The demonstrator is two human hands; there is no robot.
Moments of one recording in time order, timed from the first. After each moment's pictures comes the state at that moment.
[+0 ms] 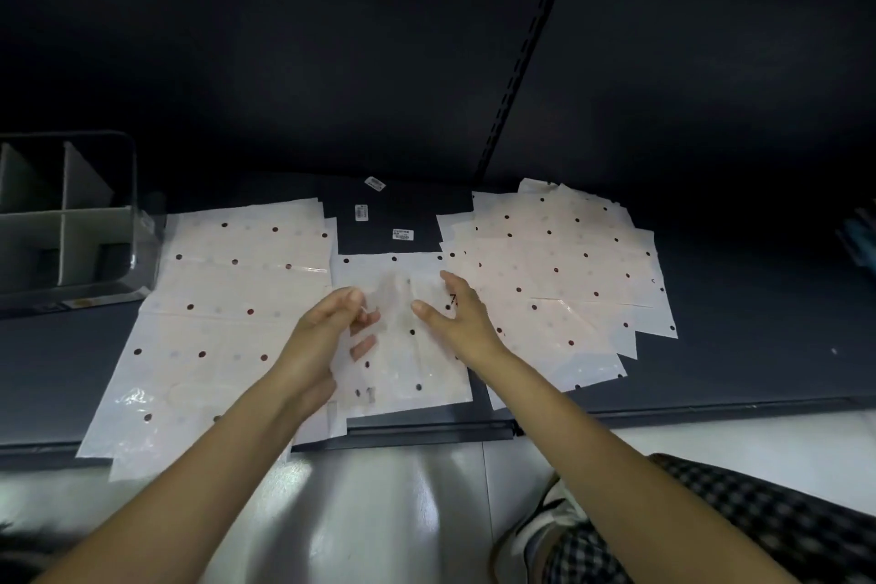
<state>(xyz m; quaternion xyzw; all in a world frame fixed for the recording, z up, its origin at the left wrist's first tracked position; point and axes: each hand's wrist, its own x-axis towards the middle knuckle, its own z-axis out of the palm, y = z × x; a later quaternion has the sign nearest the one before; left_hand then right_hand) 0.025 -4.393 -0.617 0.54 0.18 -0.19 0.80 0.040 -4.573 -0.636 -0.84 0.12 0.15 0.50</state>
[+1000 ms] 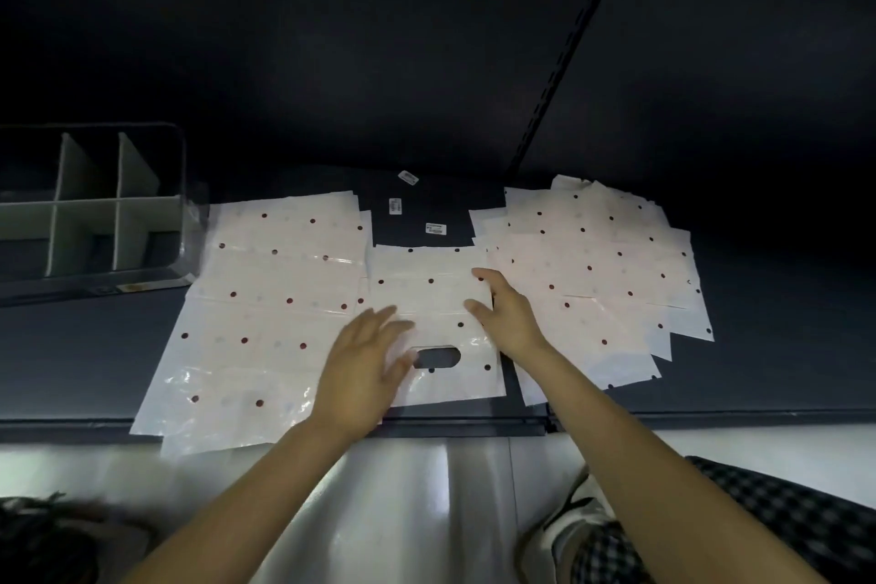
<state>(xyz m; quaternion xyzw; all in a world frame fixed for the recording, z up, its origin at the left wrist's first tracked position) -0.013 -4.378 -0.646 0.93 -0.09 -0.07 0.34 0.049 -4.586 -0.654 -0.90 0.08 0.11 0.42</state>
